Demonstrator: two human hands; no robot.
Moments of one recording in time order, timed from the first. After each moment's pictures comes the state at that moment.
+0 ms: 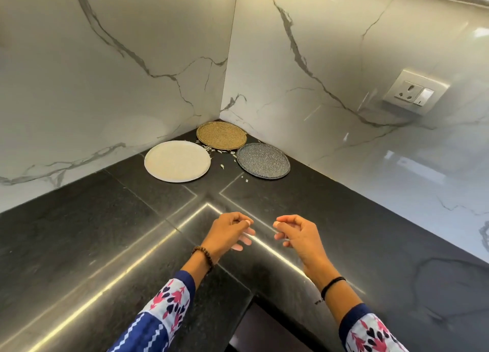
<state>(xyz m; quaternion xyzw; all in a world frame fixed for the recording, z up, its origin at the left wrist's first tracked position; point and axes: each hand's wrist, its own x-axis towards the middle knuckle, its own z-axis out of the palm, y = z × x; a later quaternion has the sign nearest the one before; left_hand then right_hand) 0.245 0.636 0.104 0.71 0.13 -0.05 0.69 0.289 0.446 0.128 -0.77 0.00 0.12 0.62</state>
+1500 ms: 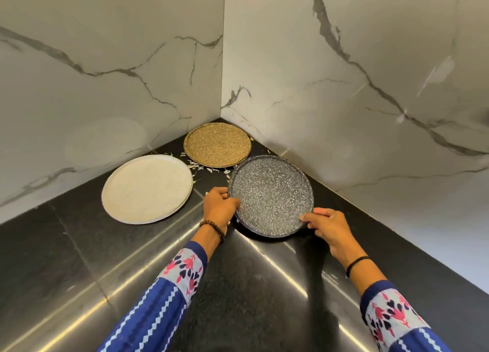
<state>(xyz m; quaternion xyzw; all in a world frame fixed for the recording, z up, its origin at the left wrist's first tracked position) 0.516 0.674 0.067 0.65 0.40 0.09 0.64 0.600 0.433 0.078 -0.79 0.09 0.23 0.56</state>
